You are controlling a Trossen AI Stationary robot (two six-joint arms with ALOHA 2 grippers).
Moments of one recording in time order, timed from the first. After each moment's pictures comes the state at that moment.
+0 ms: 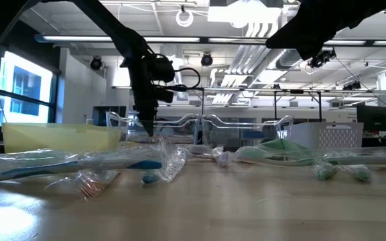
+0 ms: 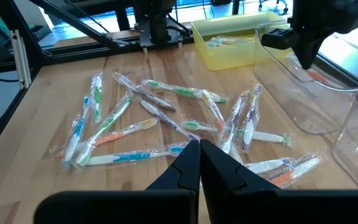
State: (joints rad) left arm 0.69 1.89 1.41 -0.73 -0.02 0.44; right arm 0.25 1.02 0.57 0.06 0.36 0.27
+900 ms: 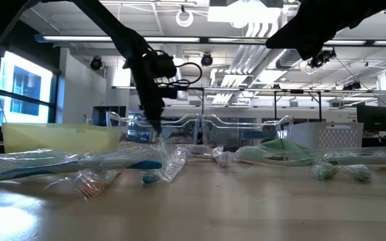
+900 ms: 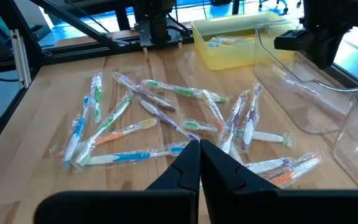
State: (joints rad) left arm 0.69 1.89 1.41 -0.59 -0.05 0.44; right arm 0.25 1.02 0.57 0.06 0.36 0.27
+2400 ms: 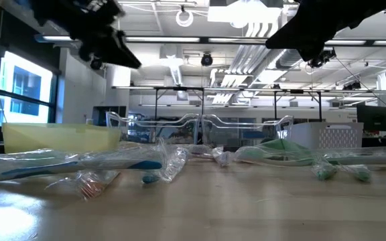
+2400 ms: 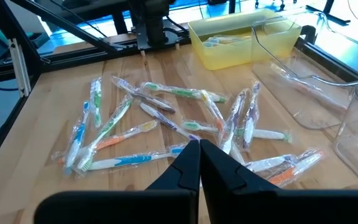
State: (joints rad) left arm 0.33 0.86 0.65 -0.17 -0.03 0.60; right arm 0.25 1.02 0.57 0.06 0.38 0.31
